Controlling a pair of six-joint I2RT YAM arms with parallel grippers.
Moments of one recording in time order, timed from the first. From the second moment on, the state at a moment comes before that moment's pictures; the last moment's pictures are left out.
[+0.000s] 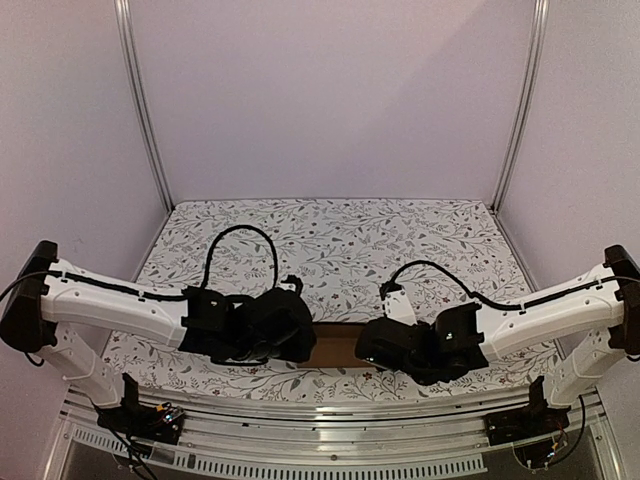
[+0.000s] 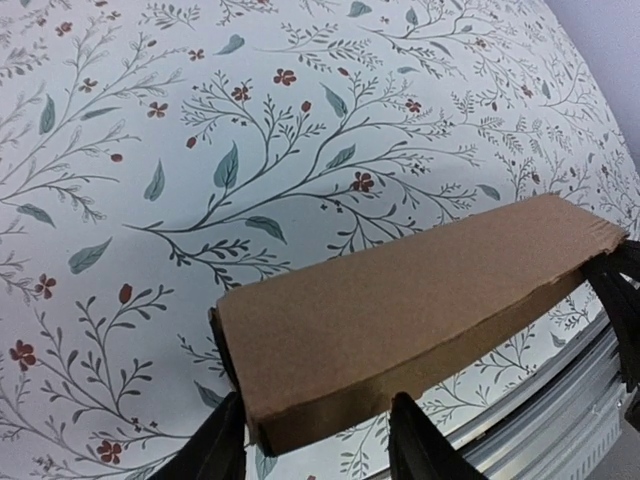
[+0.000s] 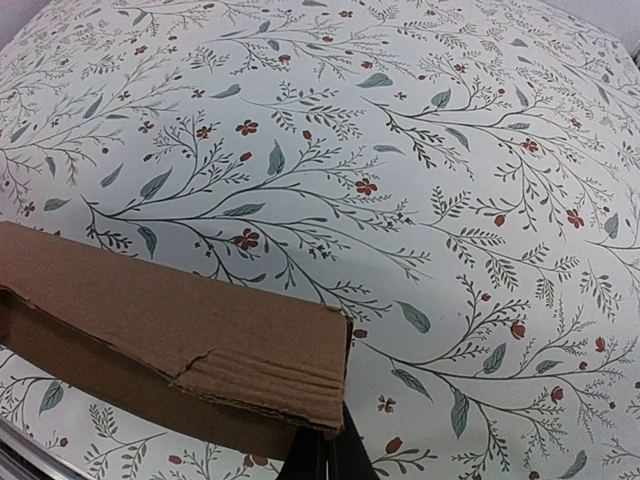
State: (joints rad) left arm -1.28 1.53 0.94 -0.38 -0.41 -0.95; right arm 1.37 1.55 0.94 -0.53 0.74 0.93
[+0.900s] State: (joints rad) left arm -1.15 1.23 0.92 -0.56 -0.02 -0.70; right arm 1.37 1.59 0.98 -0.53 0.78 0.83
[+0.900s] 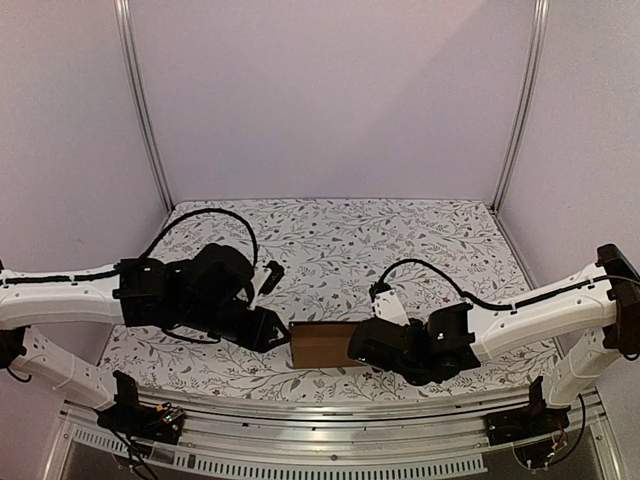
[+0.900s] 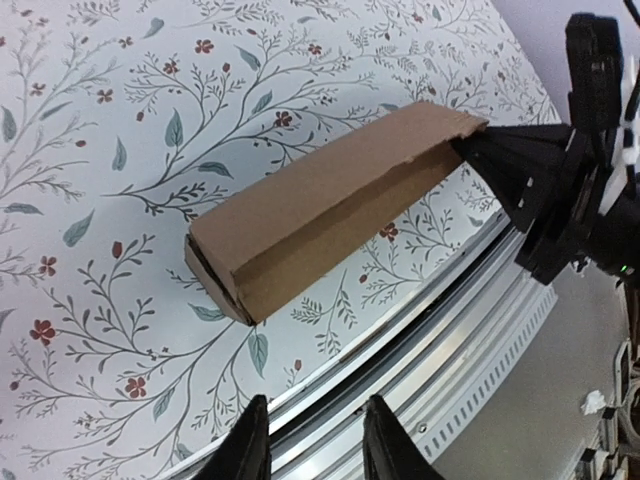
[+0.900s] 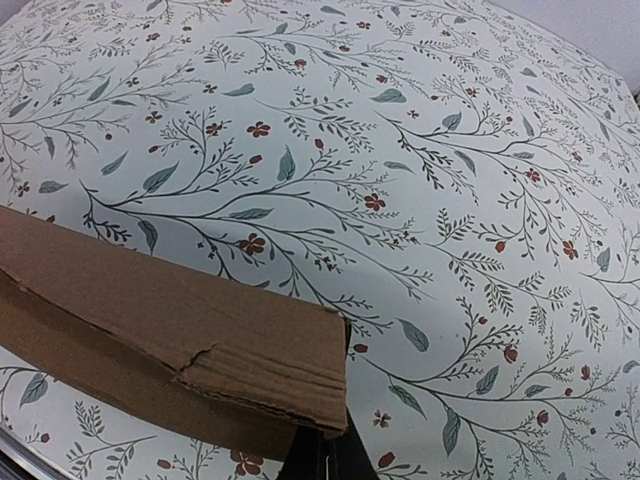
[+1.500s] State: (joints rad) left arm -0.94 1.37 0.97 -0.40 0.11 -0.64; right arm 1.37 1.59 0.98 -0.52 0.78 0.79
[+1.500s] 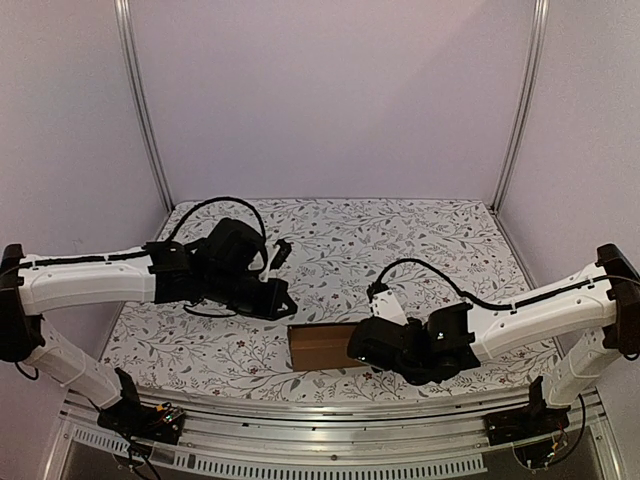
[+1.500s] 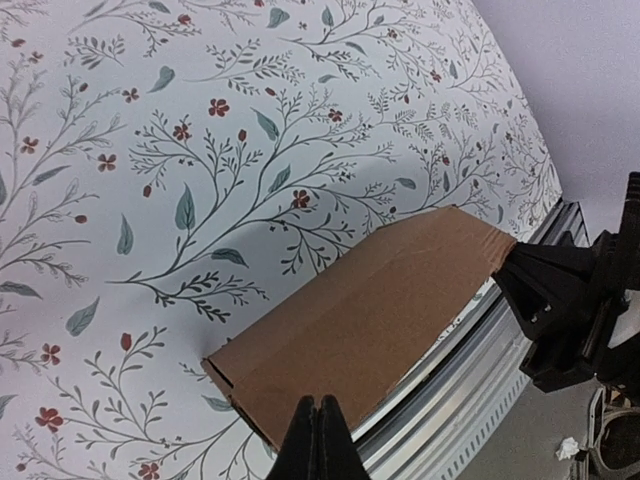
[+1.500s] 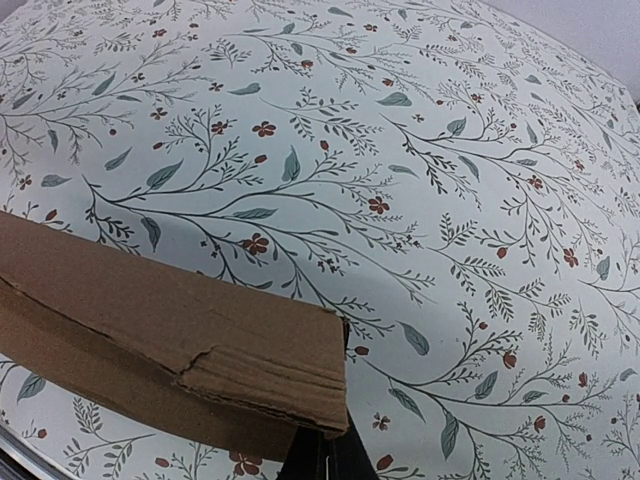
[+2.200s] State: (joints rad) left arm -0.96 1.44 0.77 -0.29 0.21 -0.73; right arm 1.37 1.61 0.98 -0.50 0.77 0.79
